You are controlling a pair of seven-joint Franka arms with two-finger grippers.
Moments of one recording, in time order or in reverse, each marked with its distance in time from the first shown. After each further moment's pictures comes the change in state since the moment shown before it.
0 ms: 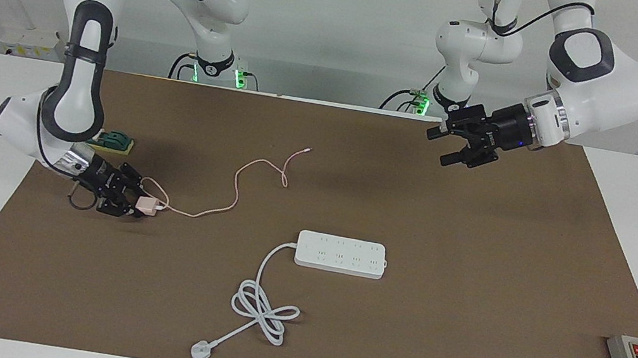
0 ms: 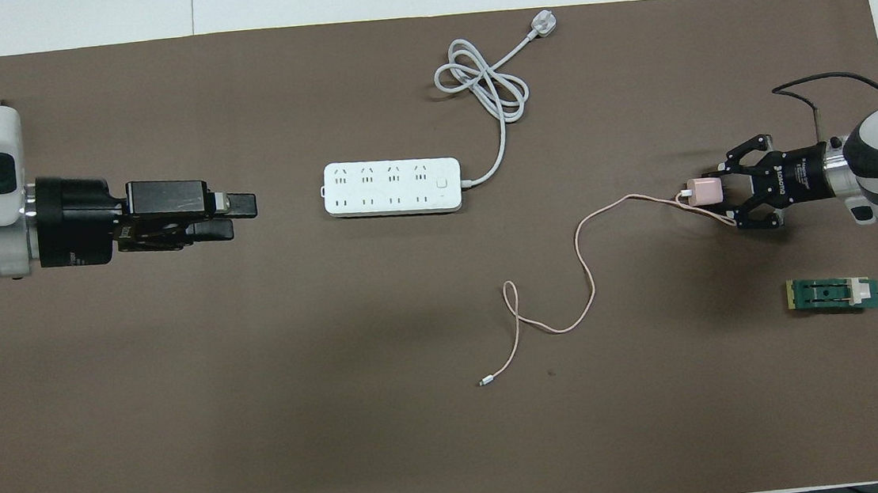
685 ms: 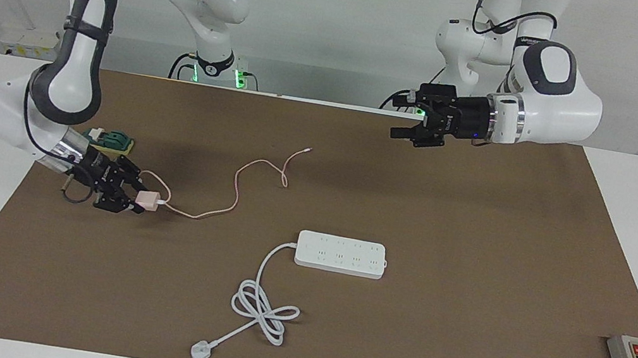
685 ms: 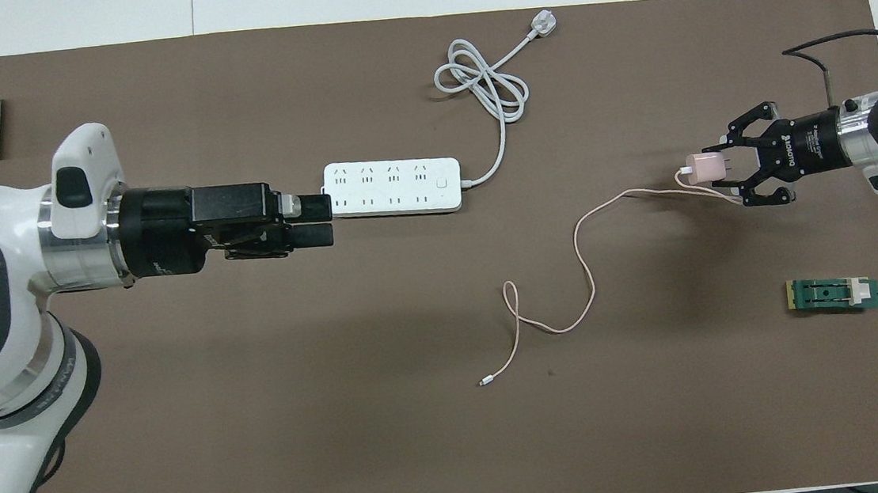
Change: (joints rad) left arm -0.111 0.023 -0.004 -0.101 -0.401 -0.017 0.180; right arm 0.055 -0.086 0.001 0.106 -0.056 -0.144 0.128
